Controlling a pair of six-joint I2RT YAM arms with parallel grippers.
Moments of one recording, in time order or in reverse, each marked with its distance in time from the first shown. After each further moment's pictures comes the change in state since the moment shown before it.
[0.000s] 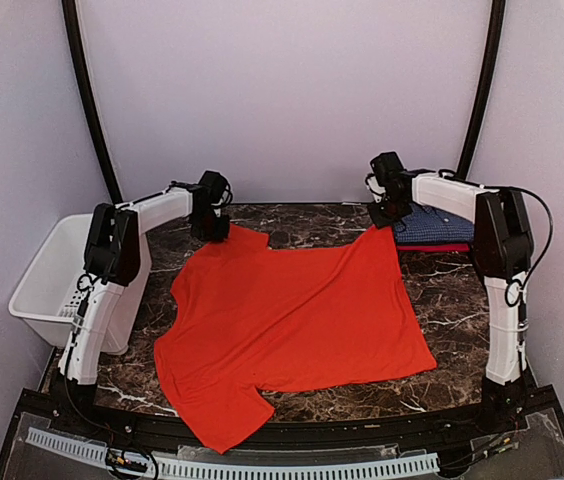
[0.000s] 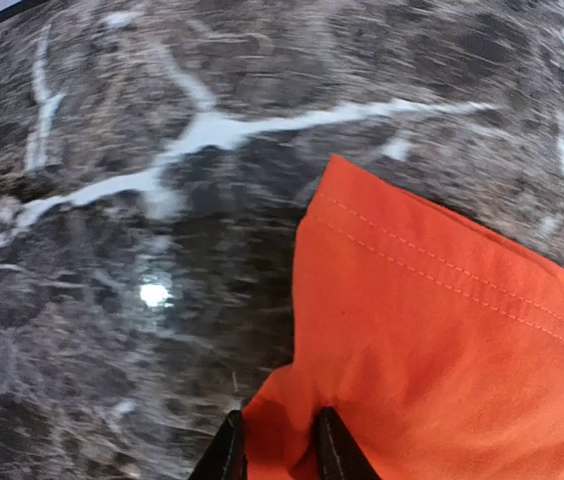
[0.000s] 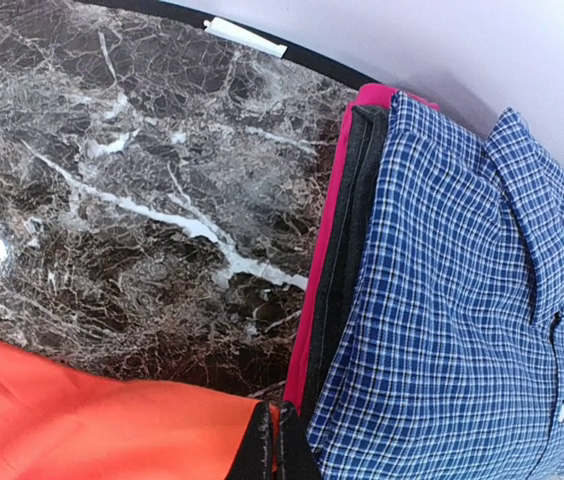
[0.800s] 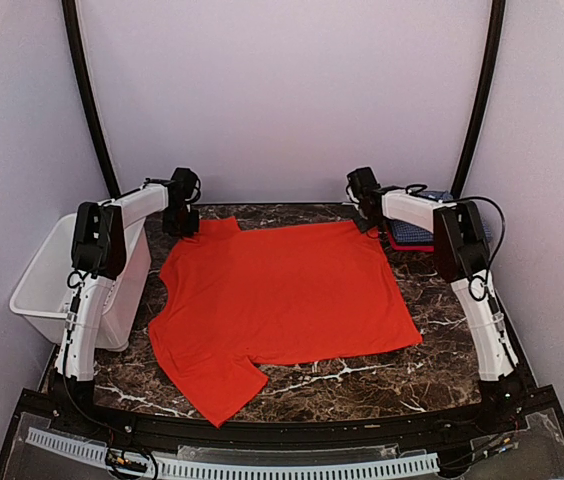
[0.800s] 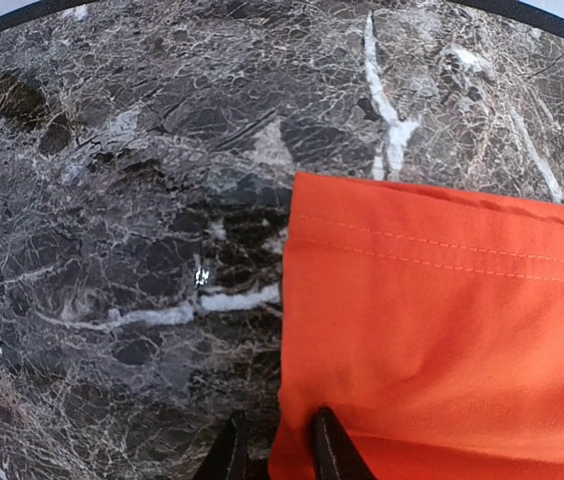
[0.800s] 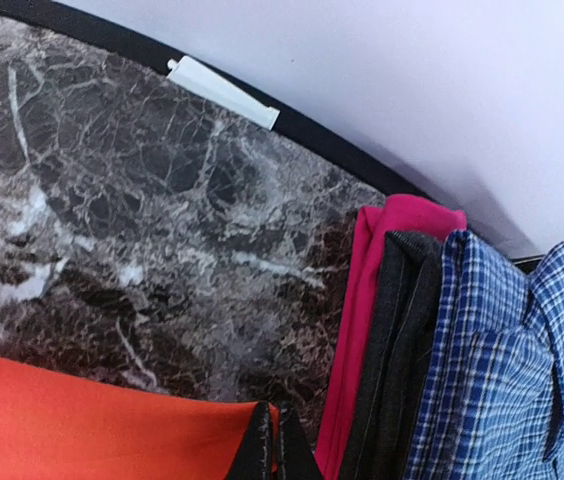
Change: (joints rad) left arm 0.167 0.000 0.010 -0.039 -0.095 0.003; right arm 0.024 0.361 0.333 0.113 0.197 -0.132
